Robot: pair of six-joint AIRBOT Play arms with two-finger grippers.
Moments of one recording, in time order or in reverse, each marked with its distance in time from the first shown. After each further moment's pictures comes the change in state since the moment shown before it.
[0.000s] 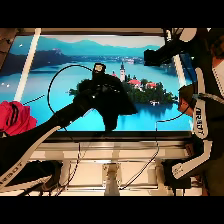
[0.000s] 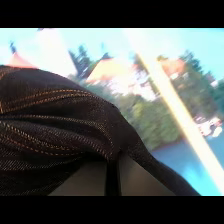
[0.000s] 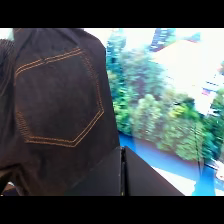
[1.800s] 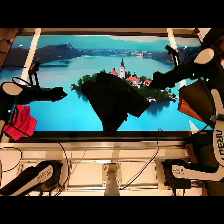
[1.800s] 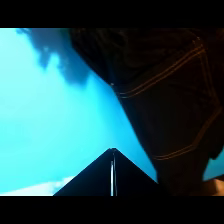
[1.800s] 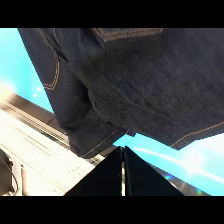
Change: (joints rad) left arm 0.845 0.188 -0.074 -0.998 -0.880 0.958; right arm -0.113 0.343 -0.668 0.282 -0.045 -0.172
